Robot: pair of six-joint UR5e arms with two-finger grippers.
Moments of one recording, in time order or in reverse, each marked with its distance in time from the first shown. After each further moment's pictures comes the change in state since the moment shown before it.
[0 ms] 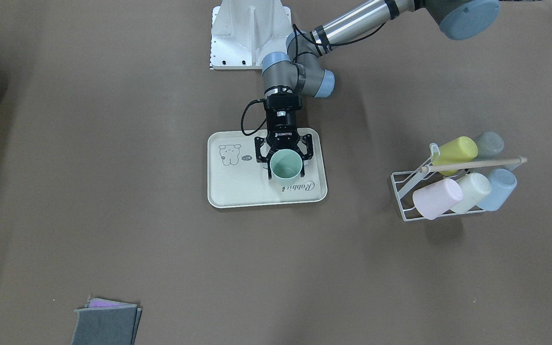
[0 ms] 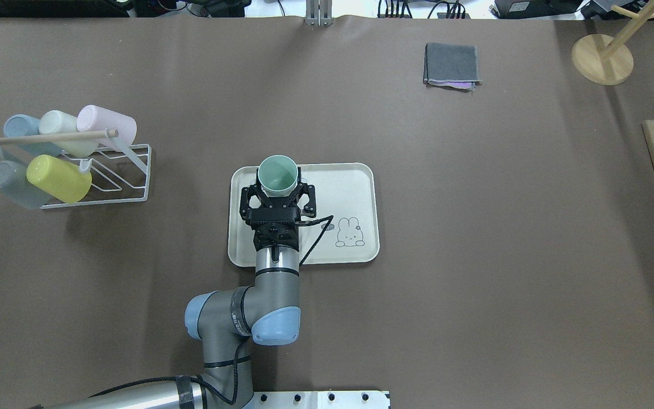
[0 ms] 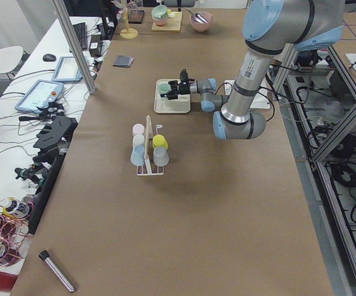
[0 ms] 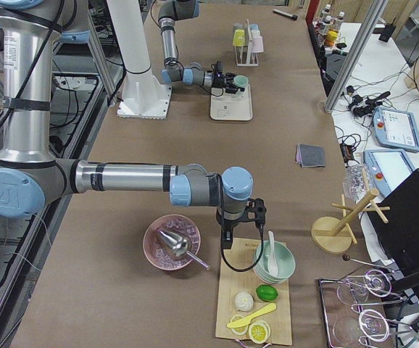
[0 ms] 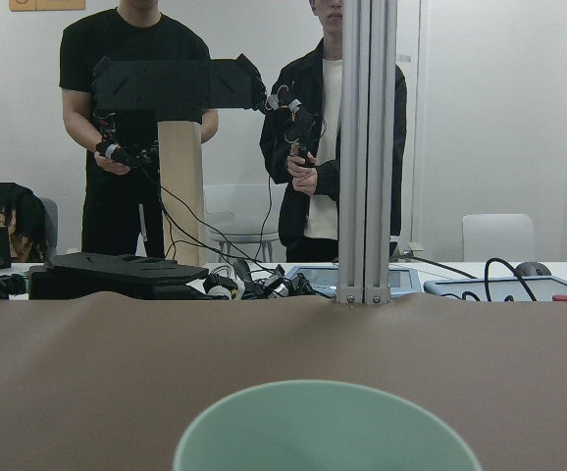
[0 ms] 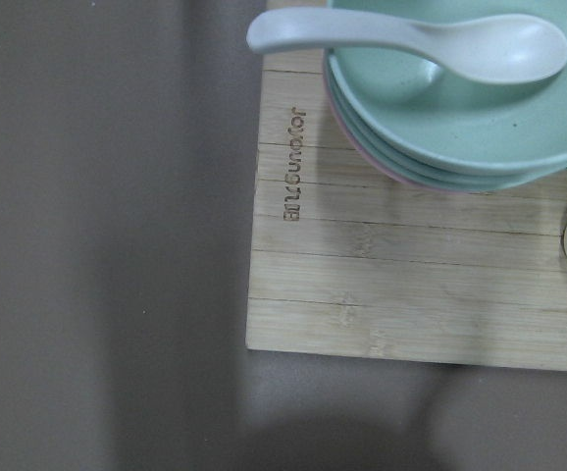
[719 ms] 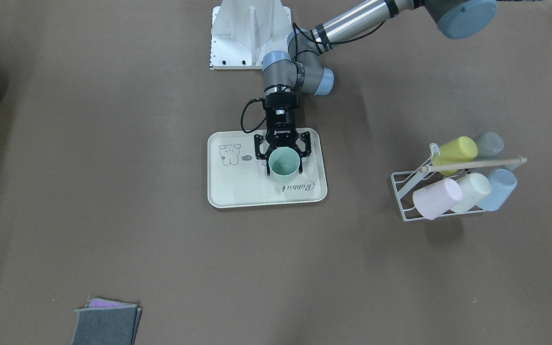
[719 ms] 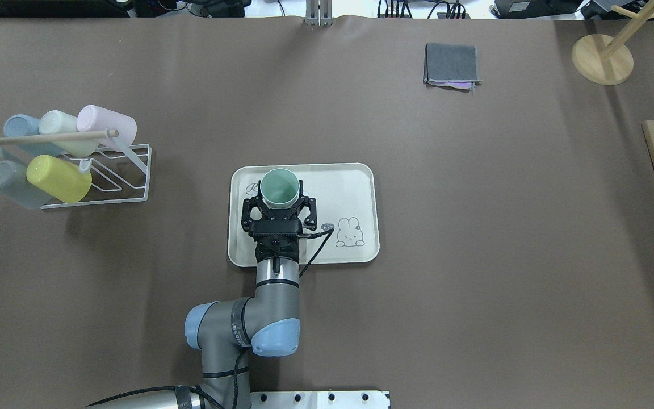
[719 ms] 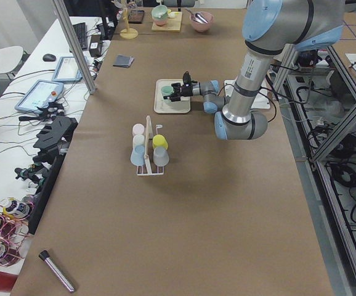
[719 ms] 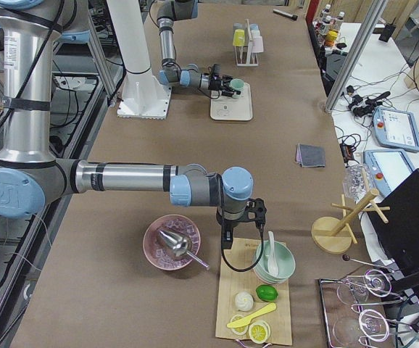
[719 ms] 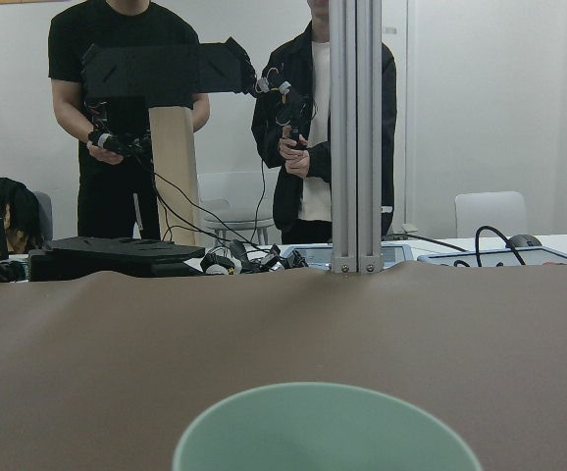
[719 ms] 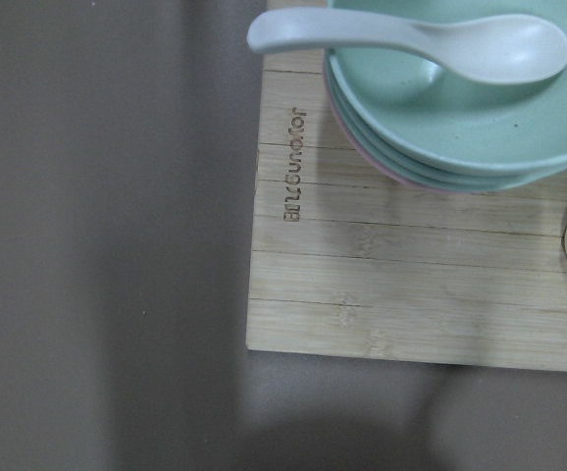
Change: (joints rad) left arm 0.024 0.004 0.015 0.003 0.000 0.001; right arm -0.001 0.001 -0.001 0.000 0.000 0.000
